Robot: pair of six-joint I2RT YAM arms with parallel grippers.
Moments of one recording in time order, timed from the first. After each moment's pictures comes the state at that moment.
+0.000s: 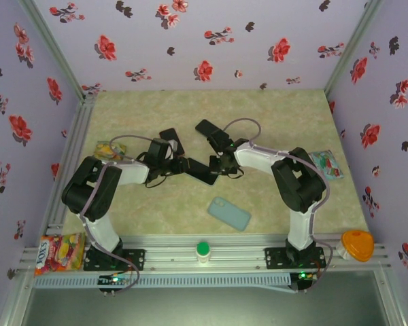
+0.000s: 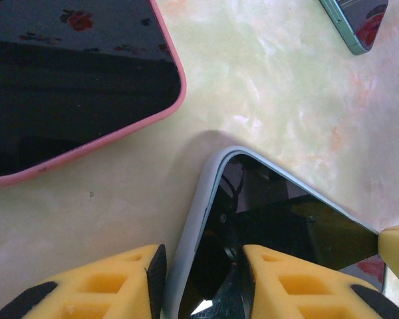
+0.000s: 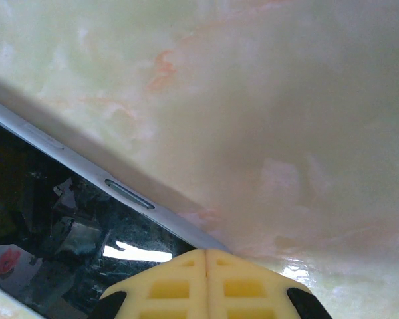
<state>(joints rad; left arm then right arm) -0.49 1.77 0.80 0.15 0.27 -0.59 0.68 1.93 1.24 -0.55 -0.05 0.64</state>
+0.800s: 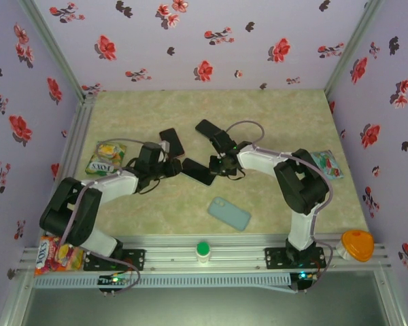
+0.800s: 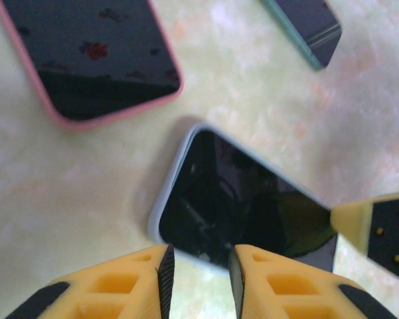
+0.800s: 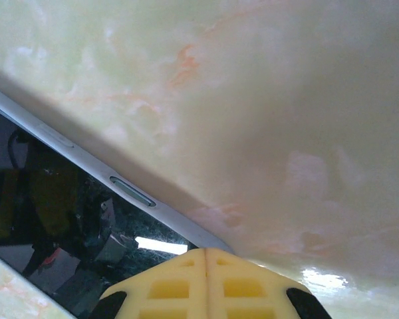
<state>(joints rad) -0.50 1.51 0.66 0.08 0.19 -0.61 0.67 1.89 1.19 -0.46 -0.12 0.69</state>
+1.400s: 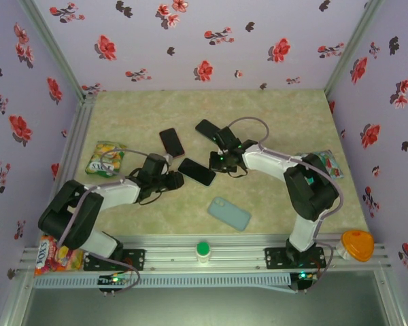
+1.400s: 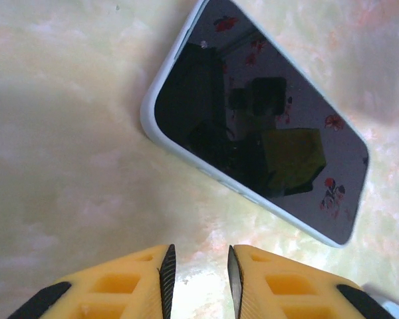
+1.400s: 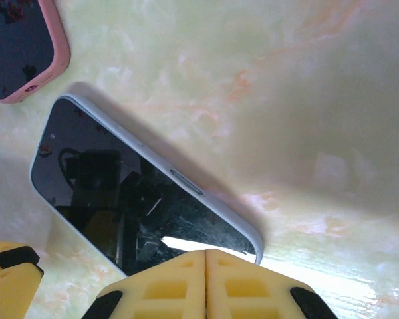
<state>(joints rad) -0.57 1.51 0.57 0.10 0.19 -0.67 0.65 1.79 1.17 -0.45 -0.15 0.67</state>
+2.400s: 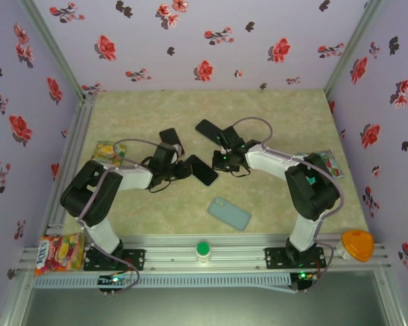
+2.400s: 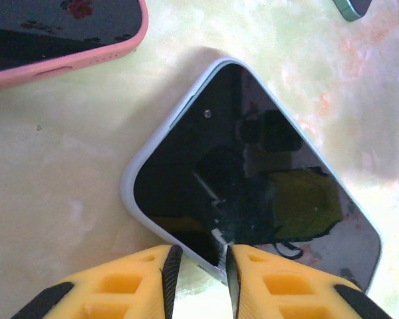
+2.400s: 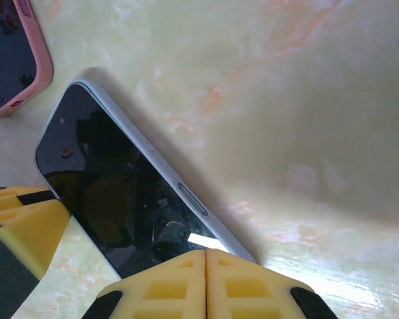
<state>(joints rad) -0.57 1.74 0.77 0.14 0.19 -0.66 0.62 1.78 1.14 -0.42 -0.16 0.67</state>
